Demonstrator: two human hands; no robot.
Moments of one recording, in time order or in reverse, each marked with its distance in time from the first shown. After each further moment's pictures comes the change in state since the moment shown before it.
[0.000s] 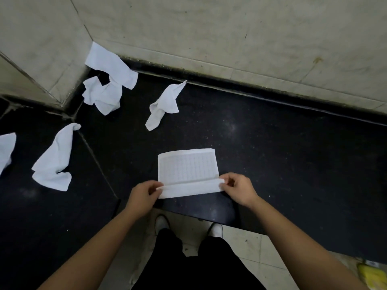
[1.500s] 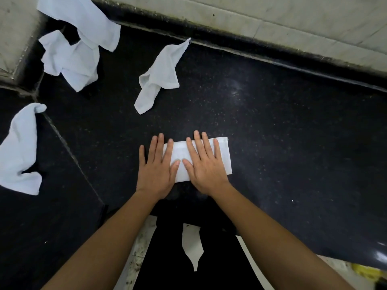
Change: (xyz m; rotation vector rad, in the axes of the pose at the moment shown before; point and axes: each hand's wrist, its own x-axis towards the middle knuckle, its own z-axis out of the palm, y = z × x) left_hand 0.101 -0.002 0.054 0.811 0.060 0.226; right_hand 0.103 -0.045 0.105 -0.733 0.133 -0.445
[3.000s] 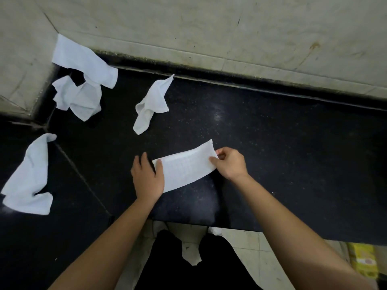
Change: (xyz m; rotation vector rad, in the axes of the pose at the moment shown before) left_hand -0.013 0.006 -0.050 -0.743 0.140 -0.454; right_hand -0.036 0.034 -0.116 0.786 0.014 0.754
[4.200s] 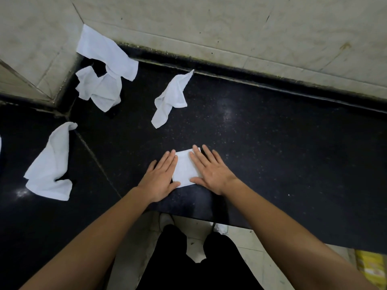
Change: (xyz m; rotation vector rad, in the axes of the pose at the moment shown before) left_hand 0.016 -0.032 -0.041 0.737 -0.549 0.590; right_hand -0.005 -0.004 0.081 -1.044 -0.301 -0.788
